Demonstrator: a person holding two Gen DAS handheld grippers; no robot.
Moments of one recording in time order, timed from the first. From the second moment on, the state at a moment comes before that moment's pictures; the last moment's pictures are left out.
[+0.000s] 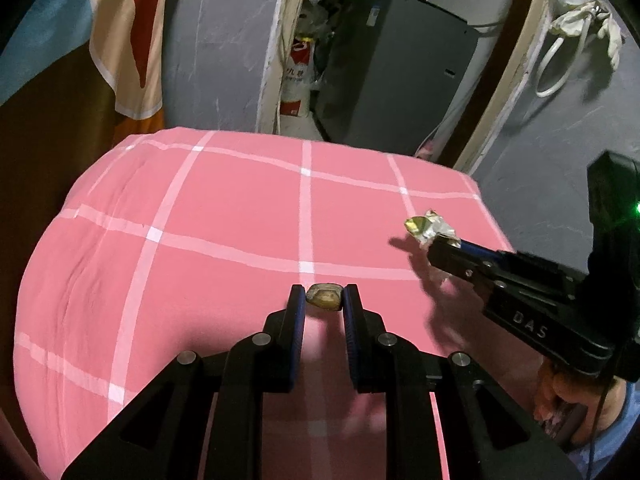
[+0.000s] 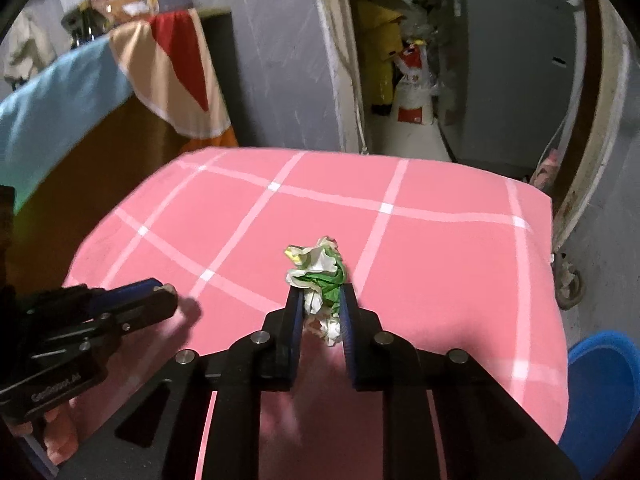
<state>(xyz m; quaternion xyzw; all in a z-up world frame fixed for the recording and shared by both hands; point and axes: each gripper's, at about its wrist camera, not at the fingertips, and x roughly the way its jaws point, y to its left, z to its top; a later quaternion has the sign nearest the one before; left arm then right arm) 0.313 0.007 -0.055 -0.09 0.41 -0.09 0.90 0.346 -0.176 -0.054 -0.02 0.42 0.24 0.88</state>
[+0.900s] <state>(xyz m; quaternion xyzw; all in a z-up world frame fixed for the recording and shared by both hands) 0.221 -0.108 0.061 -0.10 0.19 -0.22 0.95 0.186 -0.314 0.074 0.04 0.13 0.13 0.98</state>
